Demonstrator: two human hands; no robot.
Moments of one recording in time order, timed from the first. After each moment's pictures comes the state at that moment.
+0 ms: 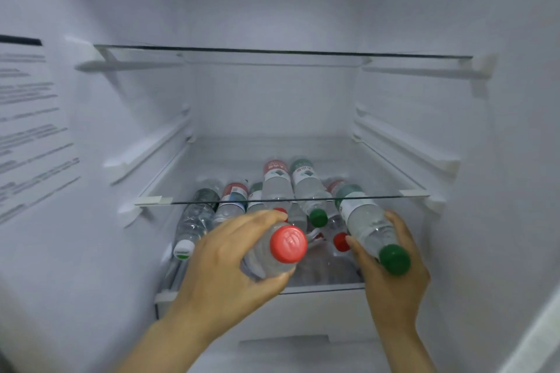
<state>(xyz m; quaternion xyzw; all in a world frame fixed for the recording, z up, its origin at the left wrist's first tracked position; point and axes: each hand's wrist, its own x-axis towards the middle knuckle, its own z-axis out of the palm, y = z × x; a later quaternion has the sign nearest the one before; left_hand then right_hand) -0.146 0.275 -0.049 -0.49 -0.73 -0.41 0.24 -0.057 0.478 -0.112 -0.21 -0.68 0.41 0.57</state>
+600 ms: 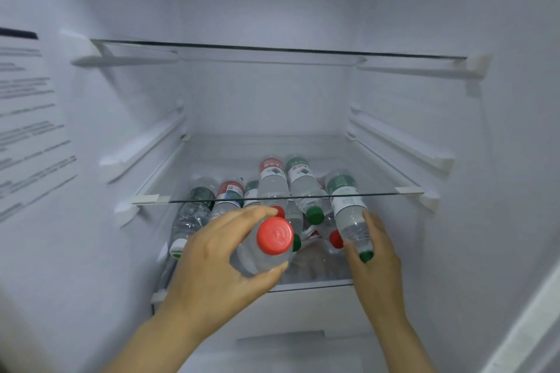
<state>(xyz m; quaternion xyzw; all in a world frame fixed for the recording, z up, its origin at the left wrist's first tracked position) -0.151 0.266 -0.048 -0.48 -0.73 -0.43 0.23 -0.068 0.490 -0.129 -0.25 -0.78 0.39 0.43</state>
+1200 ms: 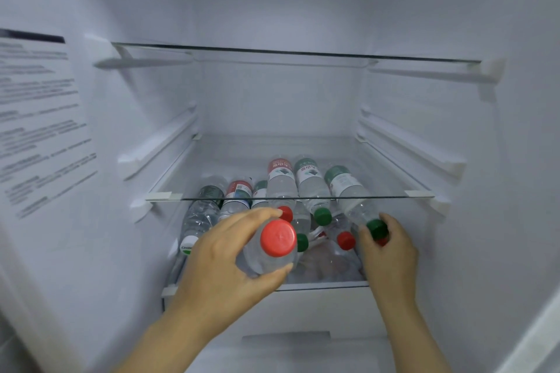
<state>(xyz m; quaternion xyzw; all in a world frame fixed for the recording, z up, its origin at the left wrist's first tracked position) -0.148 0.261 -0.050 -0.47 -0.73 -0.45 0.21 -0.078 0.496 -0.103 -0.32 -0.75 0.35 0.47</state>
